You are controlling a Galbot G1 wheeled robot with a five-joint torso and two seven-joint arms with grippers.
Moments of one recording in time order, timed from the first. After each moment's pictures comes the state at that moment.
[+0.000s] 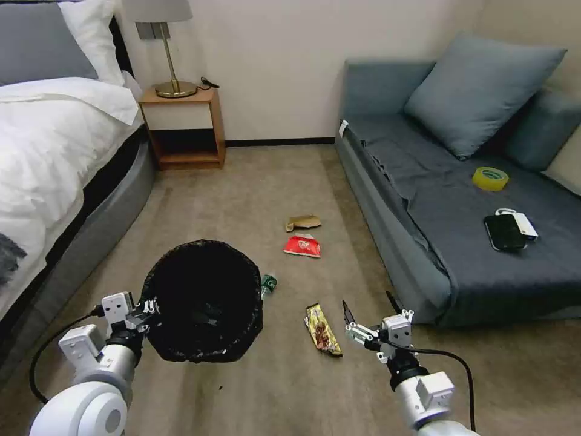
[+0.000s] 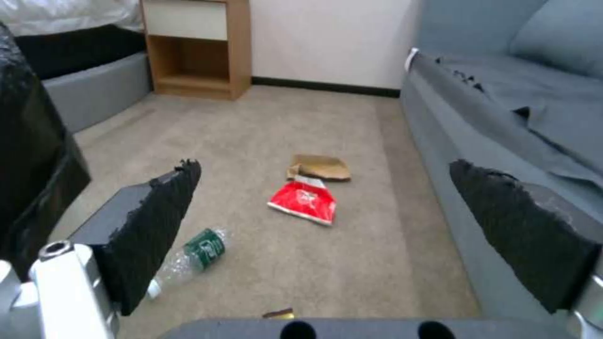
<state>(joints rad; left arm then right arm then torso) 1.59 -1.40 -0.78 -2.31 -0.53 0.57 -0.20 -1.73 1.42 0.43 2.20 0.01 -0.05 -0.05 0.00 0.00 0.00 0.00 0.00</state>
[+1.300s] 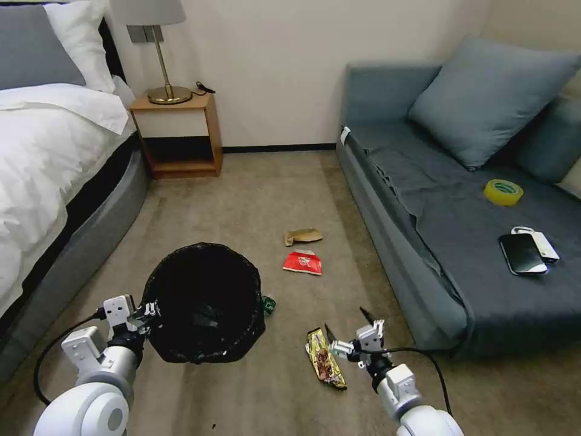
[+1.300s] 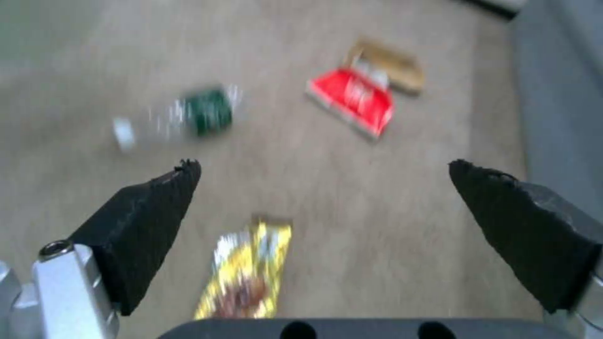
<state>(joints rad) 1.59 -1.43 -0.78 -2.27 -0.52 0.56 -0.16 -1.47 1.07 0.22 1.87 0.05 -0.16 -0.05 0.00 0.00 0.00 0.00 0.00</state>
